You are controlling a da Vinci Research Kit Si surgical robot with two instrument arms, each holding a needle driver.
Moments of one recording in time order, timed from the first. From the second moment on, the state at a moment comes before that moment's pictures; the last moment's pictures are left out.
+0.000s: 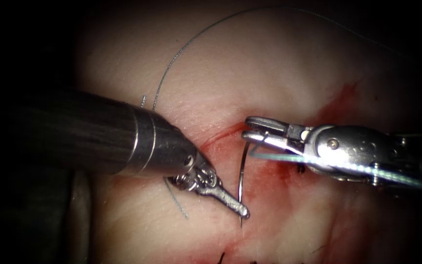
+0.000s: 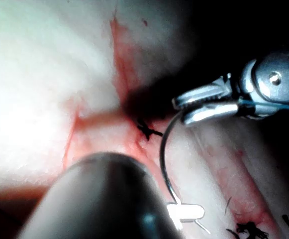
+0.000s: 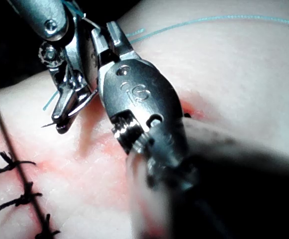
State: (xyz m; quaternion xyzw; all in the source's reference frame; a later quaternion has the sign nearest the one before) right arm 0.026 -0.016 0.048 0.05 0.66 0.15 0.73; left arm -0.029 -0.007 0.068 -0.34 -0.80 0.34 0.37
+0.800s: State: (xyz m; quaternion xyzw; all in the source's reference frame) right arm 0.021 -0.011 0.048 0.12 0.67 0.32 0.66; left arm -0.017 0.008 0.056 -0.59 -0.47 0.53 0.38
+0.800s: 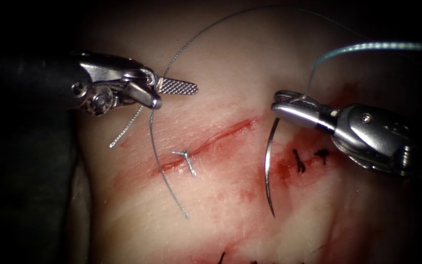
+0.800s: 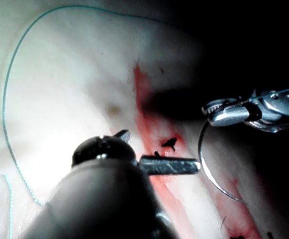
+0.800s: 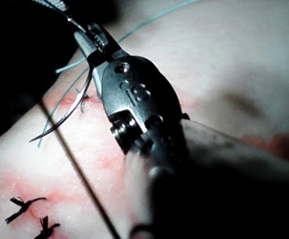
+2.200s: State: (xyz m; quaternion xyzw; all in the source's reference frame) right arm 0.026 -0.009 0.056 -0.16 0.86 -0.02 0.48; left arm -0.030 -0.011 0.065 -0.24 0.01 0.95 0.21
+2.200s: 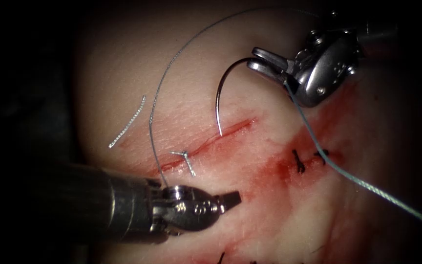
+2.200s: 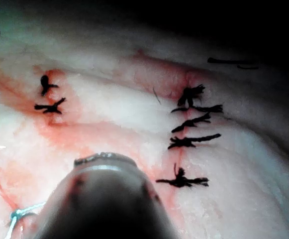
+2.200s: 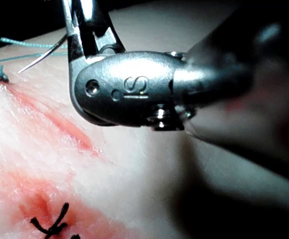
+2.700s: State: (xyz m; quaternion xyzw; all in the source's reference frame) right arm 0.026 -0.010 0.056 -0.19 0.79 -0.10 0.58; left arm -0.030 -0.008 0.064 -0.22 0.06 0.94 0.24
